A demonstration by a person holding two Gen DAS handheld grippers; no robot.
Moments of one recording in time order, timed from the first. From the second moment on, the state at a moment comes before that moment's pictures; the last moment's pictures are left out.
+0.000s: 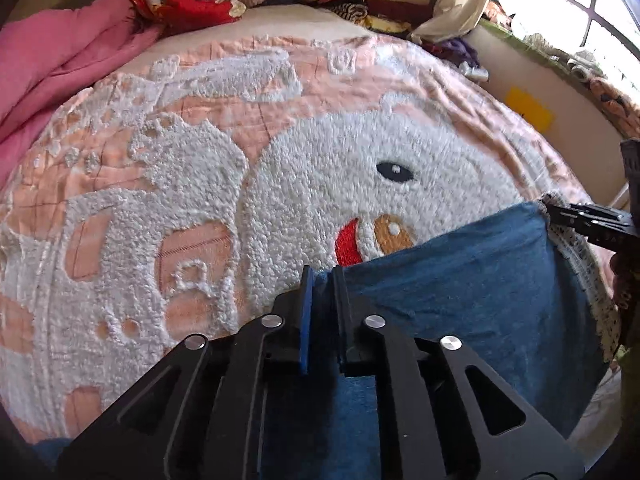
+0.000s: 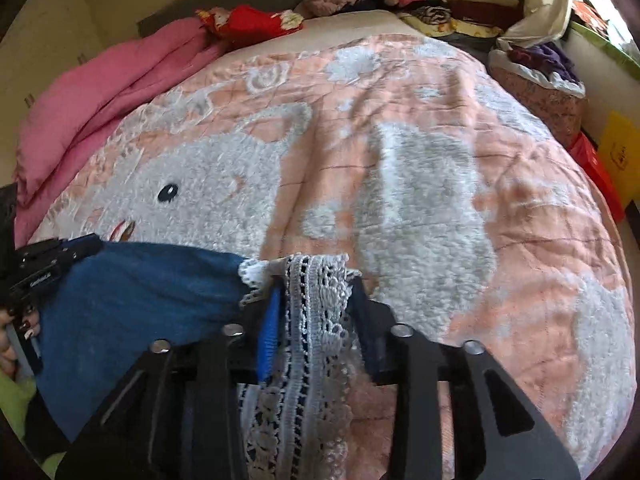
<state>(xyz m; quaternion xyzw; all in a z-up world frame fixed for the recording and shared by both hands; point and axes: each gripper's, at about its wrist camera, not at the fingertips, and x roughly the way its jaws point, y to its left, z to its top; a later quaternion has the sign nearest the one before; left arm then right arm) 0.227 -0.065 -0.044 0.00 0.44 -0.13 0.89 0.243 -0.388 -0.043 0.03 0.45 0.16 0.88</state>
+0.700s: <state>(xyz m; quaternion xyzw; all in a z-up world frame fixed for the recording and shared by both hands) 0.117 0.033 -0.035 -0.01 0.47 0.02 0.88 0.108 -0.316 -0.031 -0.08 0.42 0.18 0.89</state>
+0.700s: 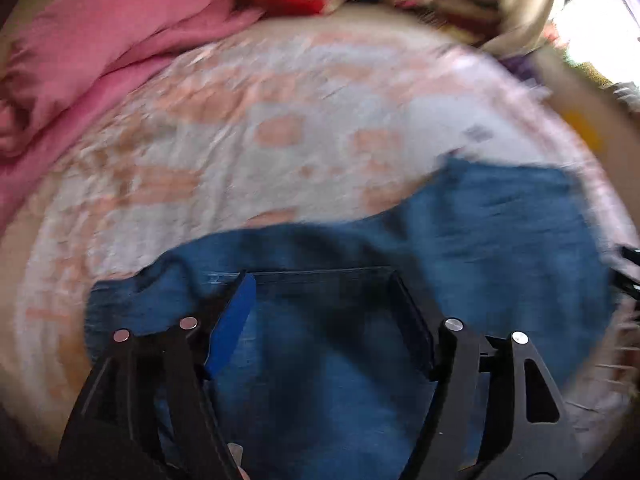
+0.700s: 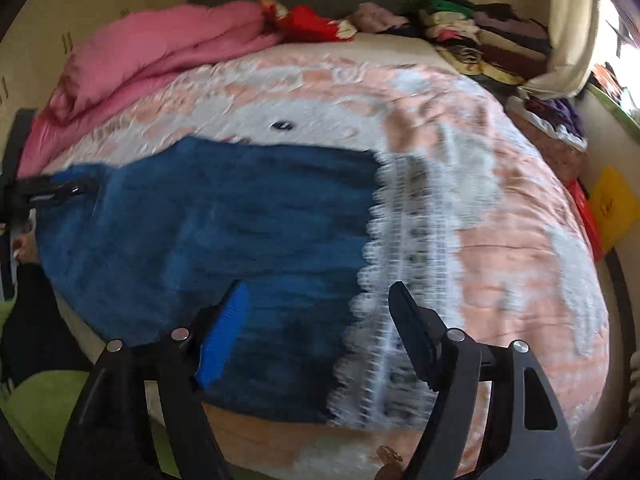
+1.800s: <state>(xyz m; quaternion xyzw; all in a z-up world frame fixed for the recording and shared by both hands) 0.058 -0.047 -0.034 0.05 0.49 -0.08 0.87 0.052 -0.309 -0.013 -0.06 0.42 0.19 0.89</state>
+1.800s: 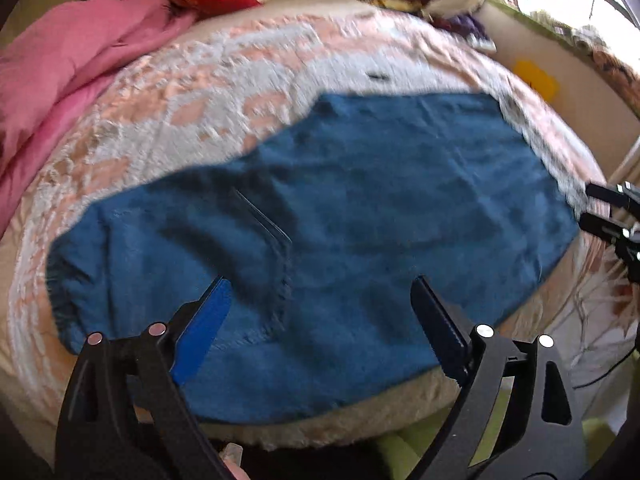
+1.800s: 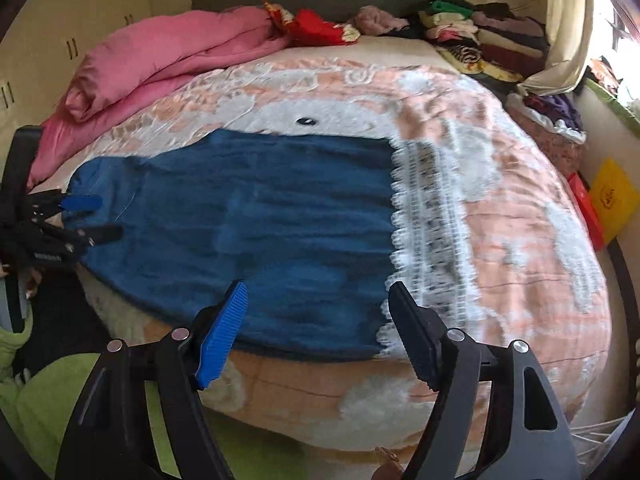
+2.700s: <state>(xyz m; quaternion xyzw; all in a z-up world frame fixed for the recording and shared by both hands) 0.045 -0.056 -0.019 0.05 0.46 -0.09 0.88 0.040 -0.312 -0.004 -0.03 0.42 0.19 0.89</state>
